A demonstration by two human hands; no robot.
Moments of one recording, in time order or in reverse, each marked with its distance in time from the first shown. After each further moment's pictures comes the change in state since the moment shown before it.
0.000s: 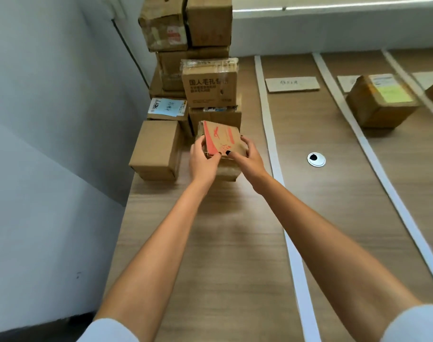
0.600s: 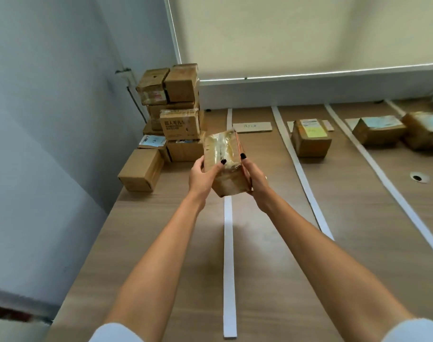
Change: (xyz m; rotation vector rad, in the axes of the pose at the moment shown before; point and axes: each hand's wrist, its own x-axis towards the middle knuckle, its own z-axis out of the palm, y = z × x) left_hand -0.182 0.113 0.089 -0.340 -0.046 0.079; right_hand -0.159 -0.040 -0.195 0.254 -0.137 -0.063
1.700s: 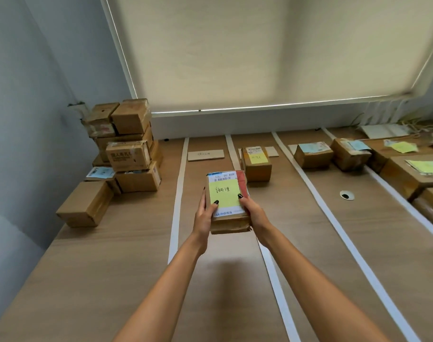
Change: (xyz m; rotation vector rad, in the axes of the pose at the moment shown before) left_hand -0.044 -0.029 0.162 -0.138 -0.276 -0.158; right_hand -0.028 -0.002 -0.169 -0.086 0.071 0.055
